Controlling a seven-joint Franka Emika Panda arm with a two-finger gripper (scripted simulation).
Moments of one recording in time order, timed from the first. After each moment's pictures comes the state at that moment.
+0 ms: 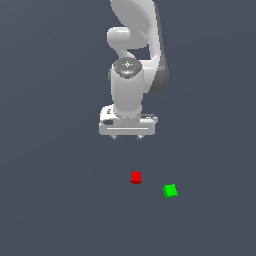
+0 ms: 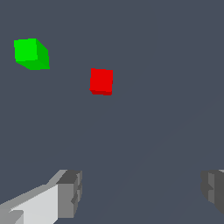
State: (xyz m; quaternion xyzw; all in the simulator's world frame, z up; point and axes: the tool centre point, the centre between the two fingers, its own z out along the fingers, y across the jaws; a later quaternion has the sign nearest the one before) arm 0.010 -0.003 0.174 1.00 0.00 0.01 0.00
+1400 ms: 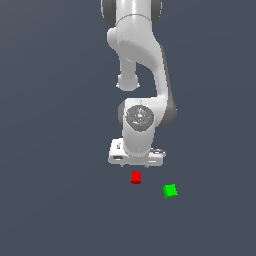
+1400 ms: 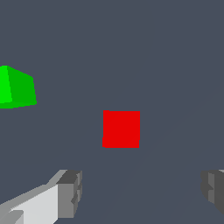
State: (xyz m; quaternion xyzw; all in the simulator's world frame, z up) arm 0.089 0.028 0.094 1.00 -0.03 0.00 0.00
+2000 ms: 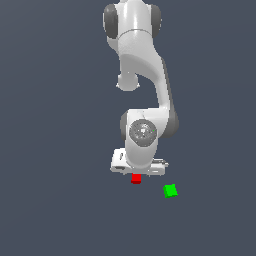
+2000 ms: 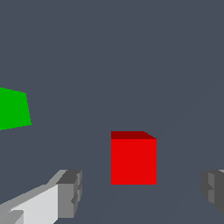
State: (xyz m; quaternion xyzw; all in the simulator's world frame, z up) arm 0.115 0.036 0.071 1.00 -0.04 0.00 0.00
